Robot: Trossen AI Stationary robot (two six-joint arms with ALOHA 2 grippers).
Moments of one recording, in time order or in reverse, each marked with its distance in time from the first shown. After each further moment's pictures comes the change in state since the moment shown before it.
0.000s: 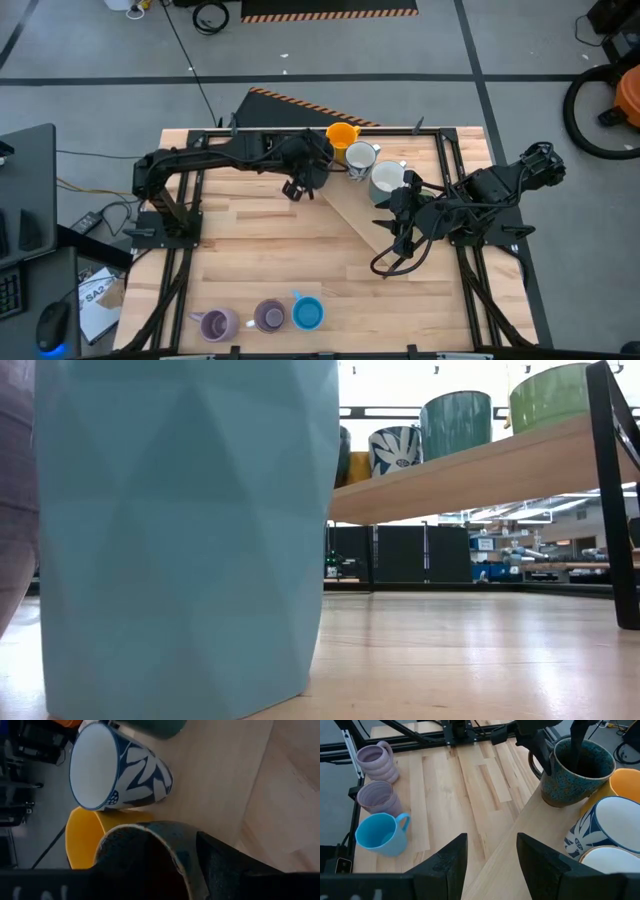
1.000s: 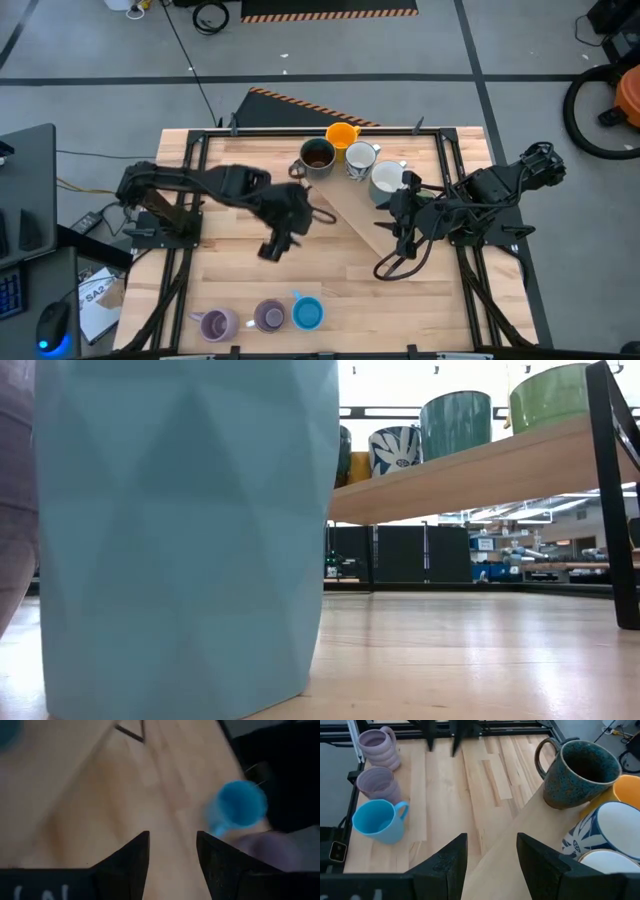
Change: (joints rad) left arm -0.301 -0.084 0.001 -0.227 0.355 -0.773; right arm 0.000 -0.001 0.000 -0.016 -0.028 -0.080
